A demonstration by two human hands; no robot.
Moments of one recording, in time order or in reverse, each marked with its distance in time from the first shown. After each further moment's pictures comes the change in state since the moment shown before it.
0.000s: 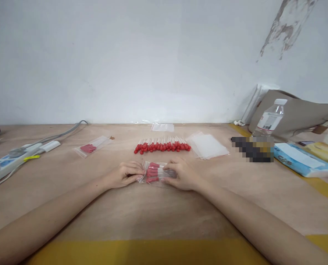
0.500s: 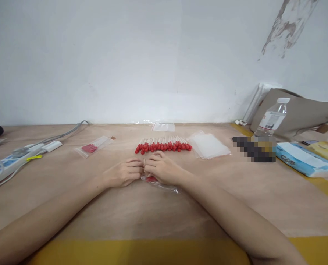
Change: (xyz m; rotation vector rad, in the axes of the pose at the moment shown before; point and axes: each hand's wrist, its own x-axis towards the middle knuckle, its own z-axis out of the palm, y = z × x) left_hand 0.006 0.004 -0.012 0.553 -0.159 0.330; right_hand 0.051 -0.023 0.019 -0.224 0.029 -0.504
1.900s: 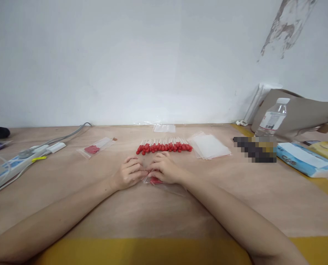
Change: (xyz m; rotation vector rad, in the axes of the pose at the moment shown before) left_hand 0.011 0.011 0.014 0.212 0.446 -0.097; right_hand -0.005 0.004 0.002 0.176 0.024 0.203
